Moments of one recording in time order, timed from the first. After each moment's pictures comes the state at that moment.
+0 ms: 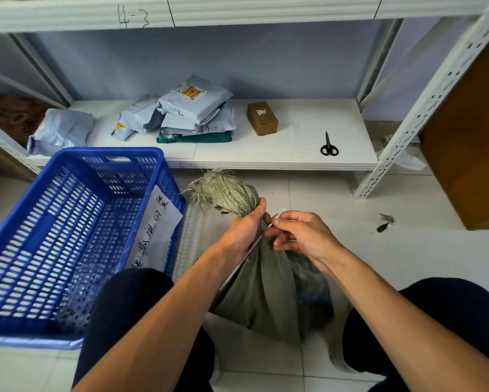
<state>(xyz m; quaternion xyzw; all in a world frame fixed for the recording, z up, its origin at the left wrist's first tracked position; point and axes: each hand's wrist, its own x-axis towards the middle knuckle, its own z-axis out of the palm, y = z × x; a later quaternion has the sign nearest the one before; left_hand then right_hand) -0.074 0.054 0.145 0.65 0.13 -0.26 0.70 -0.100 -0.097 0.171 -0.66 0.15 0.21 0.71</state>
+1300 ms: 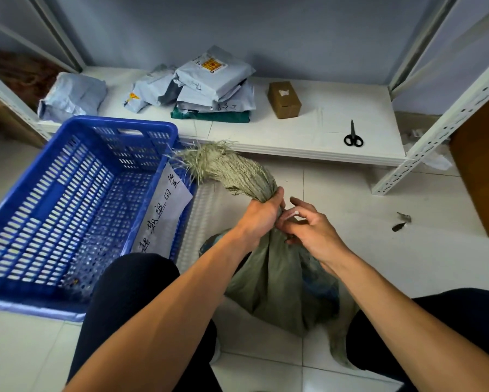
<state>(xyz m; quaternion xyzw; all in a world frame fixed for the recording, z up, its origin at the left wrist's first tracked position) -0.054 0.050 0.127 0.68 0.18 -0.19 0.69 -0.087 -0.078 0.125 -0.74 0.10 0.17 0.64</state>
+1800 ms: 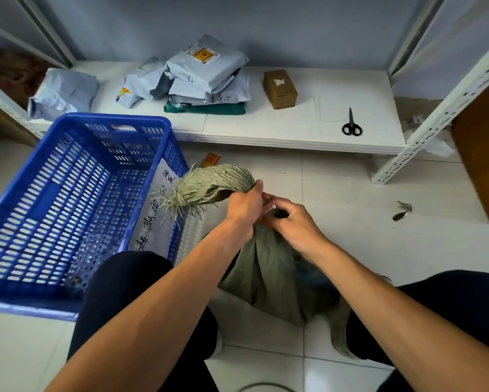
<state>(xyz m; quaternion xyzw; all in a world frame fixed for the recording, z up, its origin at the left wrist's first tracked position) -0.047 0.055 0.135 0.62 0.32 -0.14 0.70 -0.077 -0.058 0.112 -0.76 0.02 0.18 0.63</state>
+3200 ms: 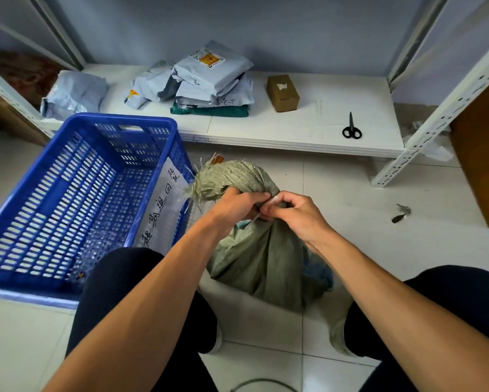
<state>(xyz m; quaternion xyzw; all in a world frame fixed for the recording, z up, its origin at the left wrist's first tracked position) -0.066 0.093 0.153 0.73 0.12 -0.22 0.63 -0.080 -0.065 0.129 -0.72 0.06 0.17 0.67</state>
